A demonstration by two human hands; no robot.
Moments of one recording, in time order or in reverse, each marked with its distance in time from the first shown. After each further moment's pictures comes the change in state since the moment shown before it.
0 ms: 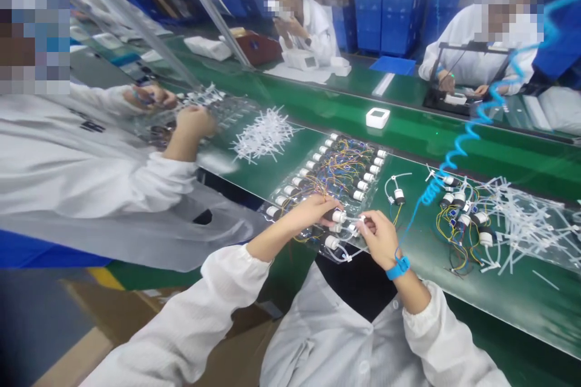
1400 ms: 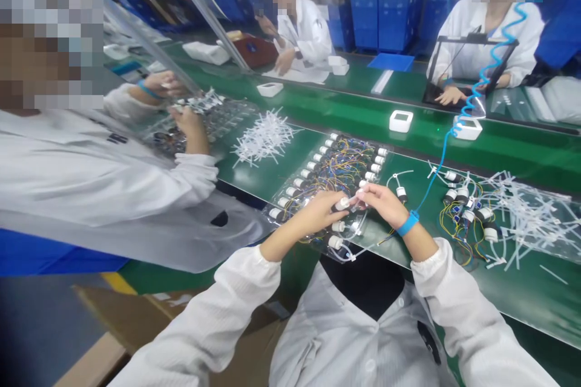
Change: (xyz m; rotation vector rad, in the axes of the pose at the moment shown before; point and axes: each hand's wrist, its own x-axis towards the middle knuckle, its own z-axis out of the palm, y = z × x) left_hand 0.008 0.003 -0.001 0.974 -0.061 0.641; right_hand 0.082 -0.019 -0.024 0.454 -0.396 0.119
